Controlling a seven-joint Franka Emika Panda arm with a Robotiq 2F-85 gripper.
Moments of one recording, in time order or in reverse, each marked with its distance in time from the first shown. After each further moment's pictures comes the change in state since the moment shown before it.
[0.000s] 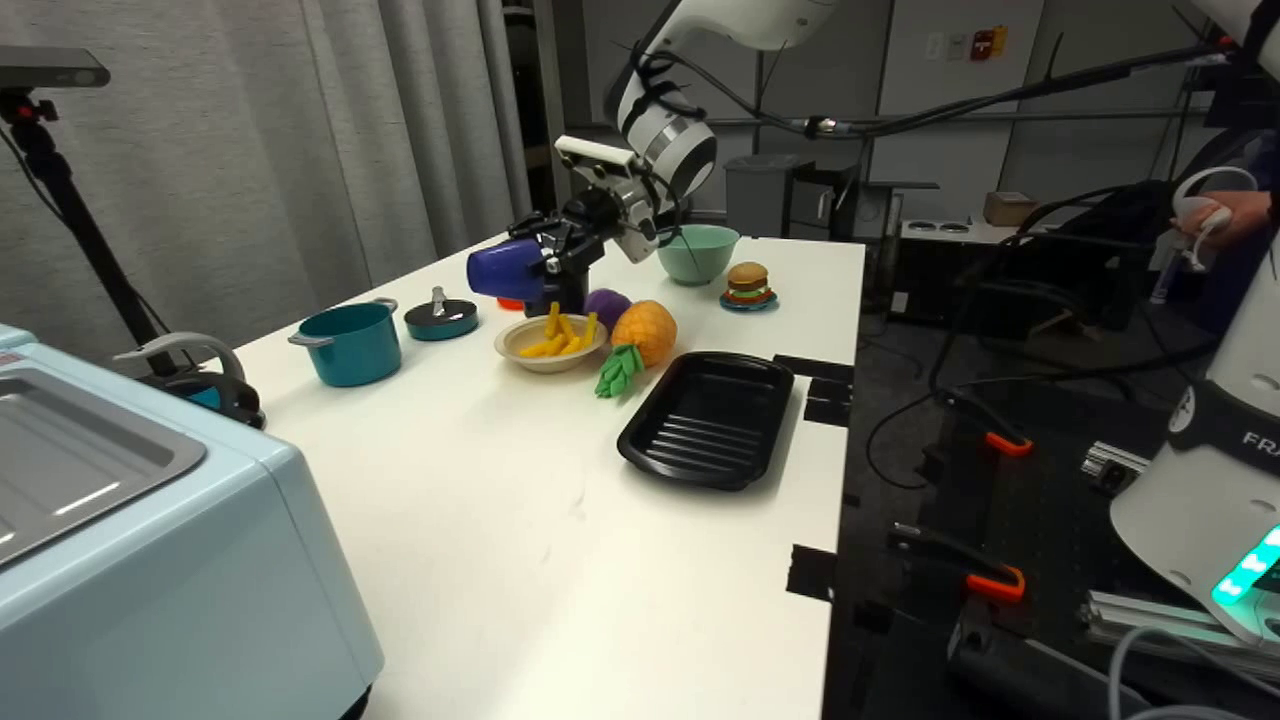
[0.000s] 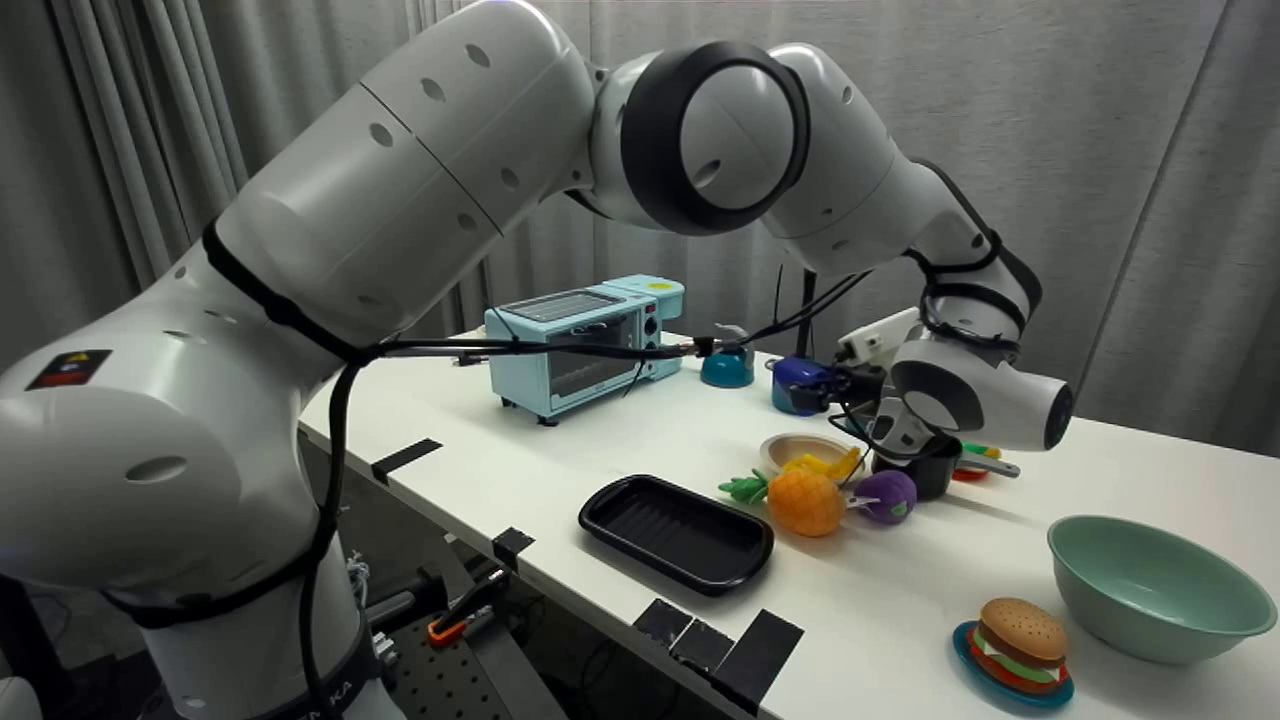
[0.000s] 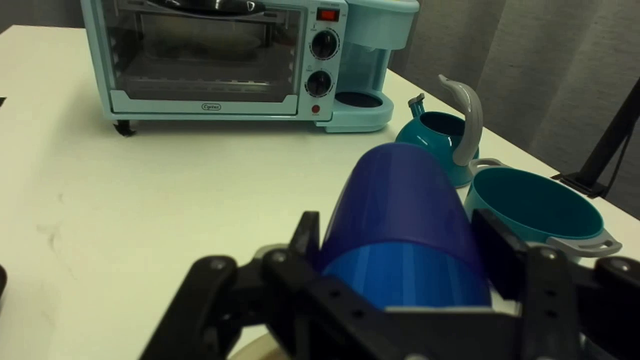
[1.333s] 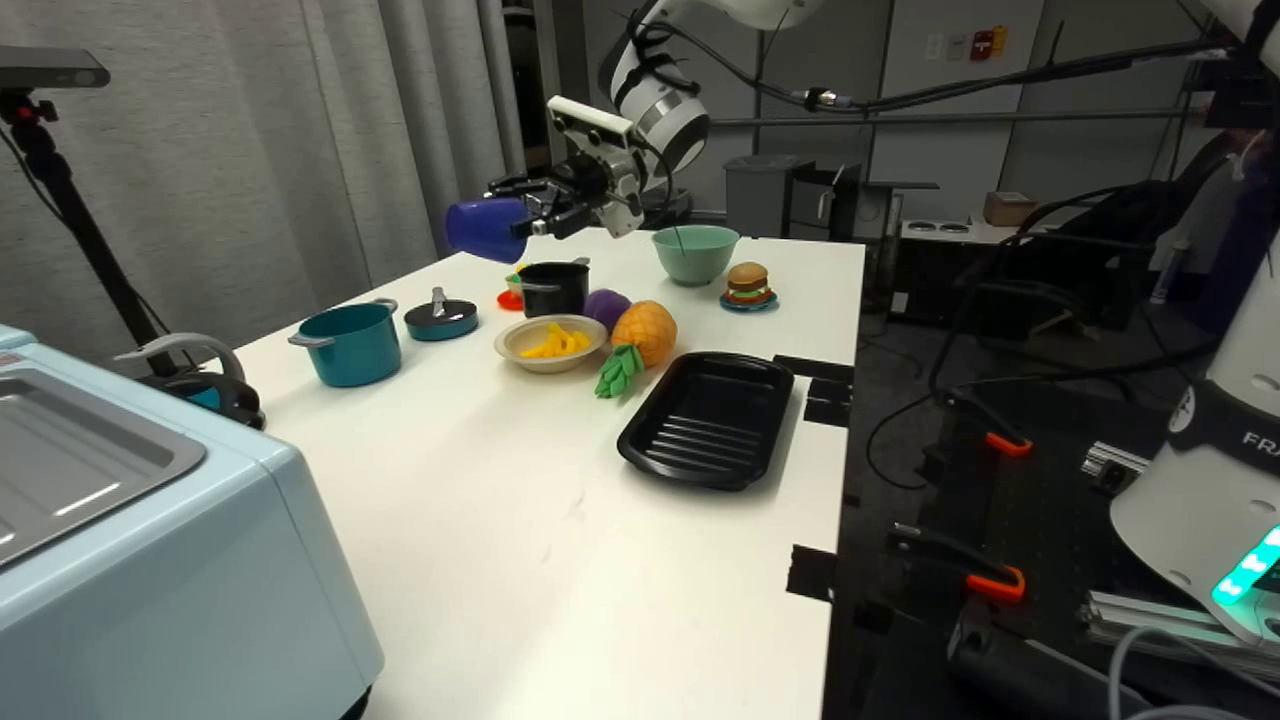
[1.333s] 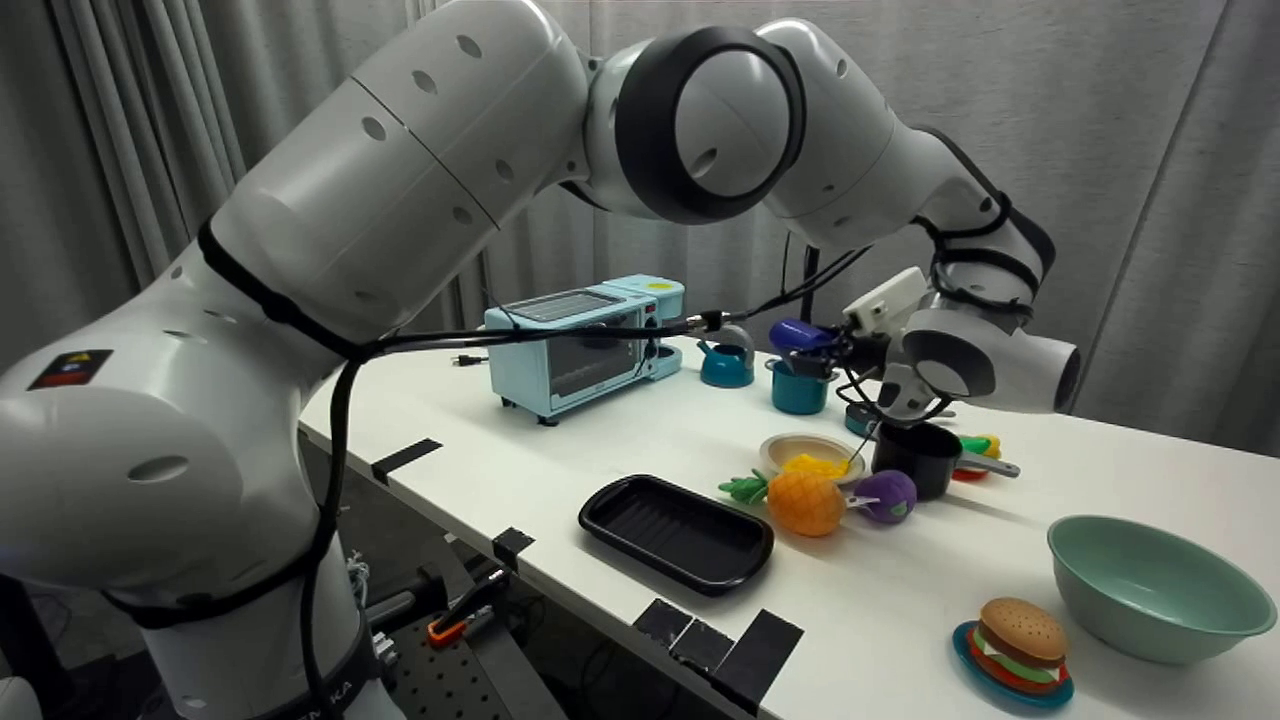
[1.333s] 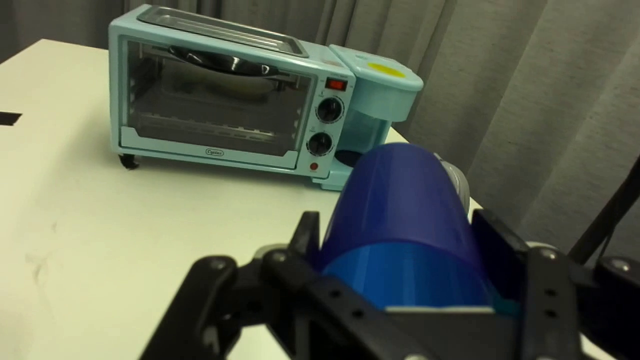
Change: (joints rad) arm 0.006 -0.026 0.000 0.056 0.020 -0.111 -0.058
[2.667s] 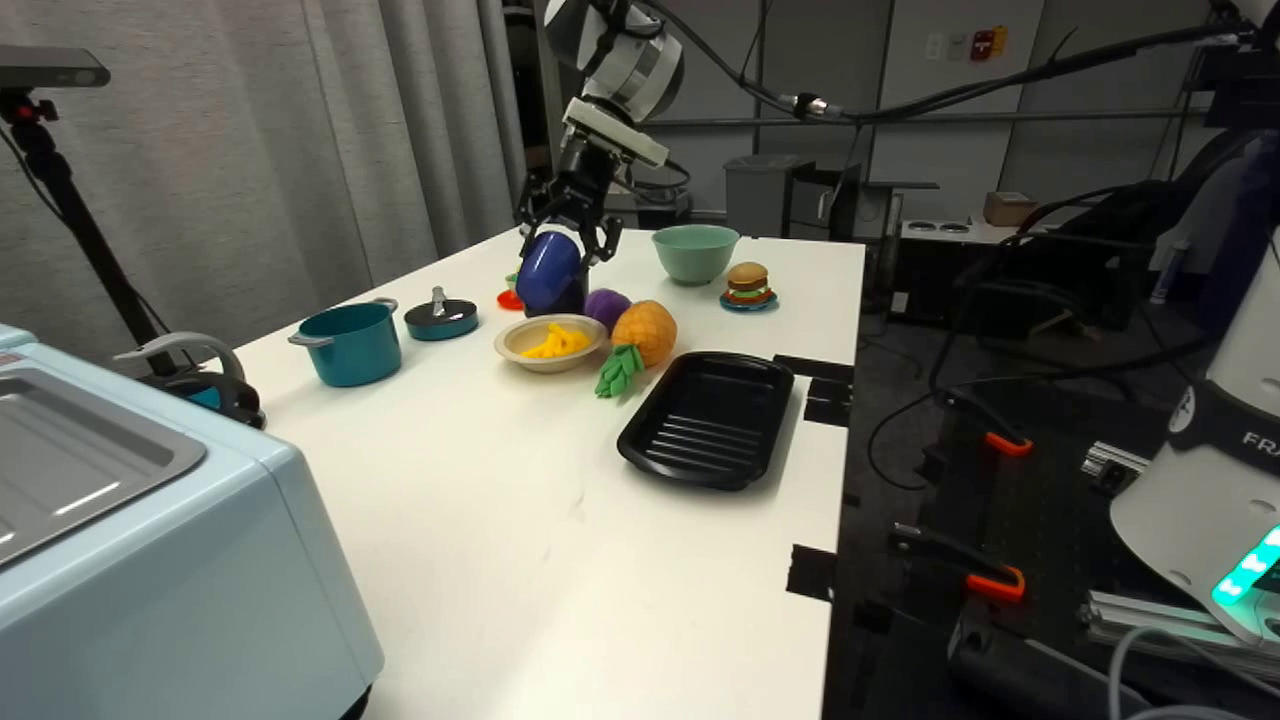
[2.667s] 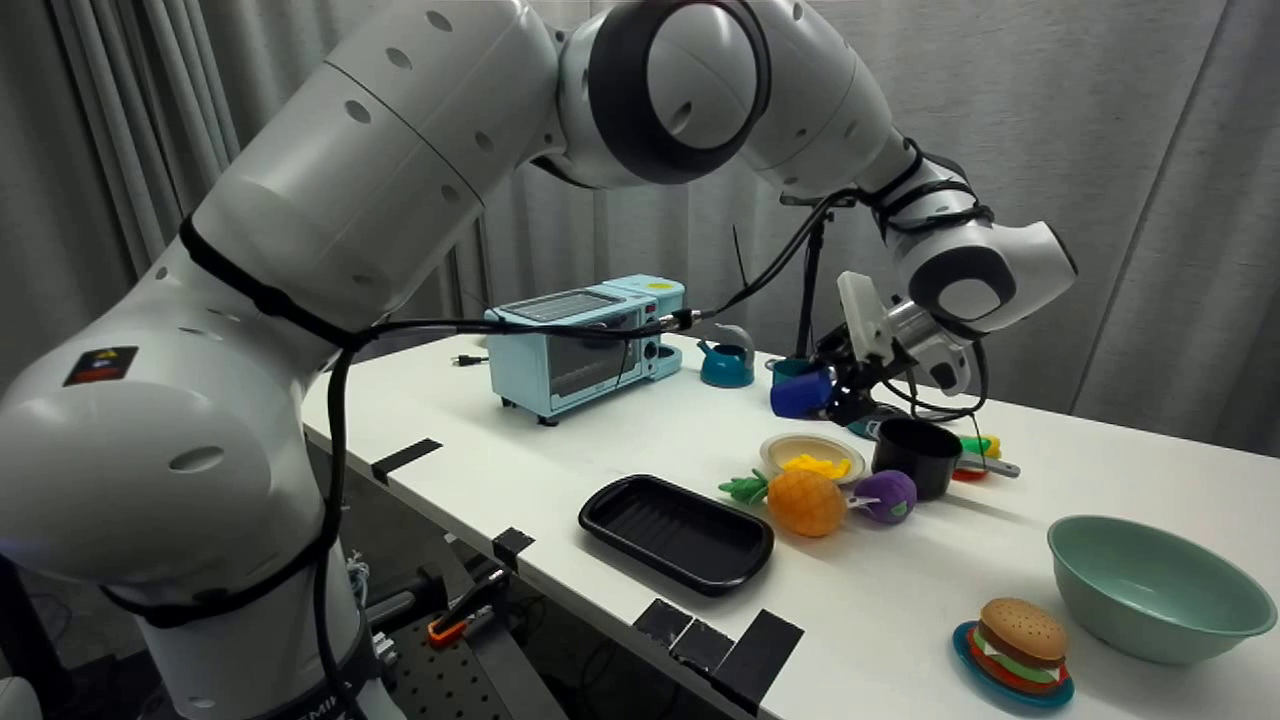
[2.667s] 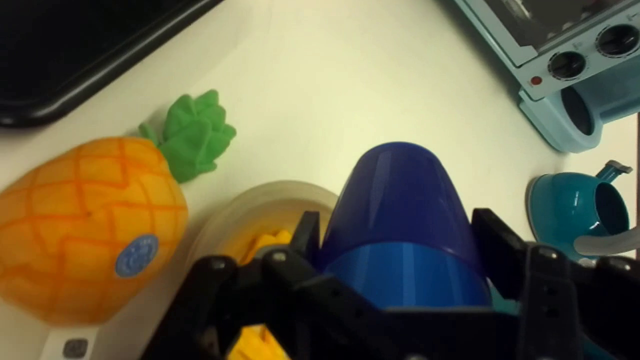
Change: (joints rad) arm 0.095 -0.068 -0.057 0.059 -0.586 0.135 -0.528
